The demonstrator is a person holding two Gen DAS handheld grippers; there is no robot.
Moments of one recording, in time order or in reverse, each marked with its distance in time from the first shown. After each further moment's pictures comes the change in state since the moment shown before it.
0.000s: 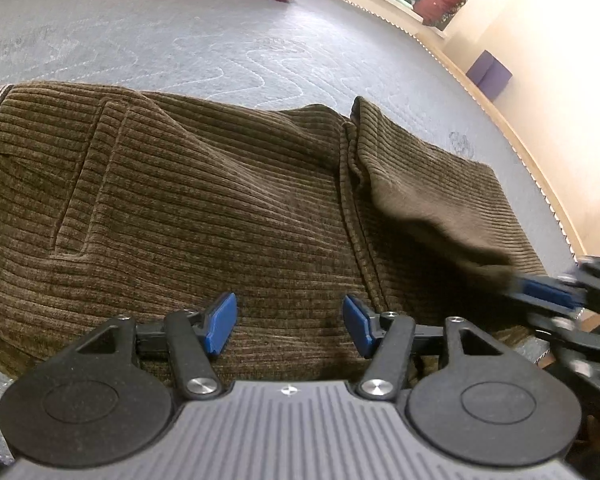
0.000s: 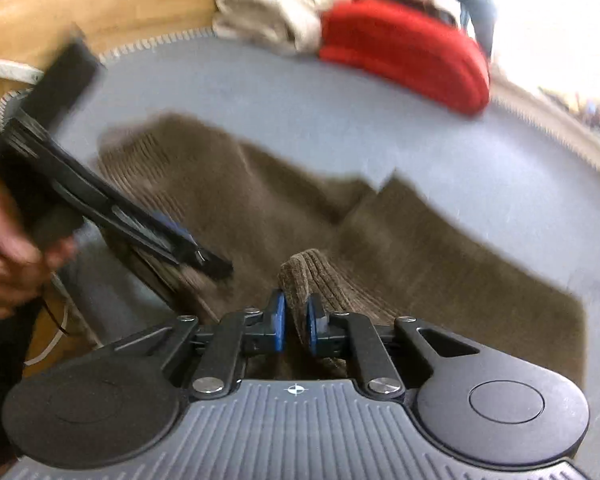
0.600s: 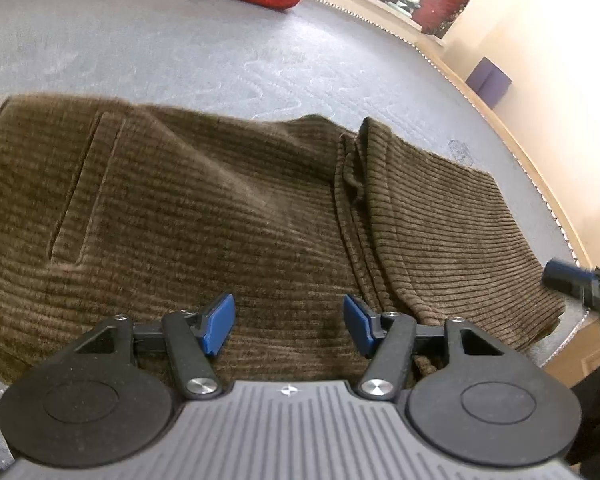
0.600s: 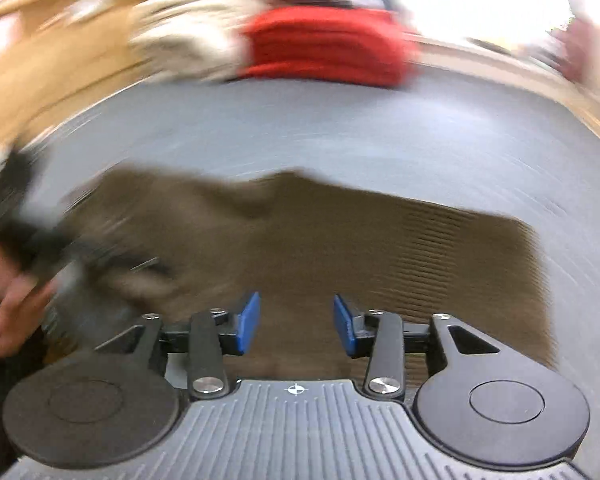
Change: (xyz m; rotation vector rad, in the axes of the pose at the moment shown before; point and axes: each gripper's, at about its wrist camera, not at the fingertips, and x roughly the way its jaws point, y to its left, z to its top) left arm -0.003 -0.008 -0.003 0.026 -0.049 0.021; right arm -0.046 -0.081 -0.045 0.373 -0.017 -0.106
